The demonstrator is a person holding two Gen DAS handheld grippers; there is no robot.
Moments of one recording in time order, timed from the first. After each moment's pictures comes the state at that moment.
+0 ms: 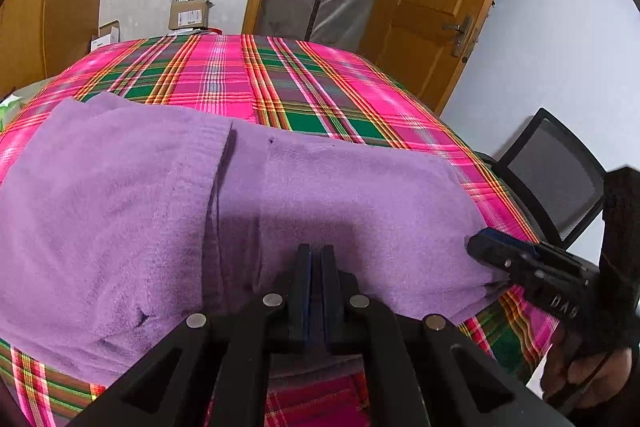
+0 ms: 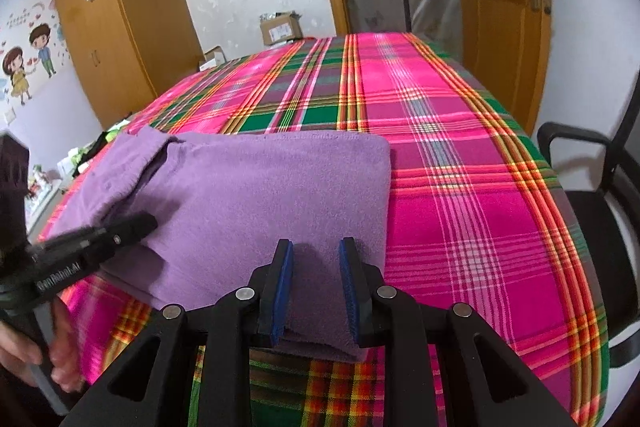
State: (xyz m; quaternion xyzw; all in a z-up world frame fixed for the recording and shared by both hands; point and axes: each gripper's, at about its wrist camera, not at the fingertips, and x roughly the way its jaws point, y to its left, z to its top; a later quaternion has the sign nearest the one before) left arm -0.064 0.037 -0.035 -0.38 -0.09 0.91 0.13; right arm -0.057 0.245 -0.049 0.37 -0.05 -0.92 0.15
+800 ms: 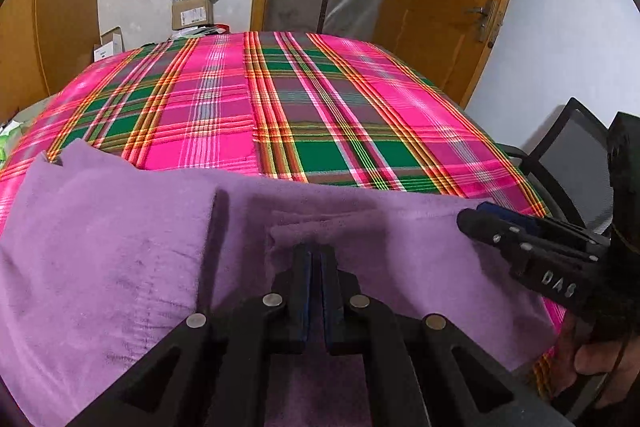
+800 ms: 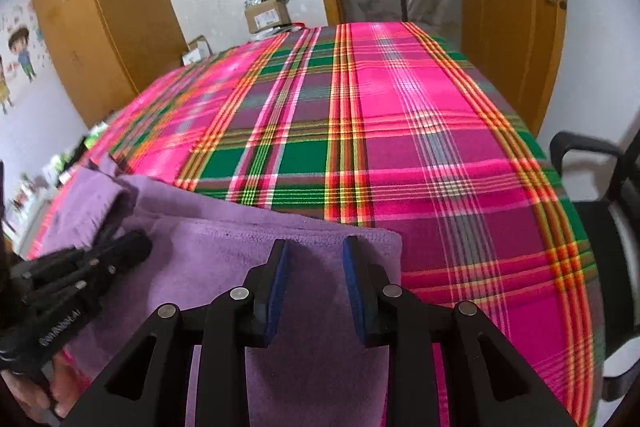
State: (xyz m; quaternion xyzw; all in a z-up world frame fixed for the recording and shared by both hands) left arm -0.136 0.050 -0.030 -0.41 -0.05 0.91 0.10; right arm -0.148 0.221 -0.046 0.40 -0.02 -0.91 0.12
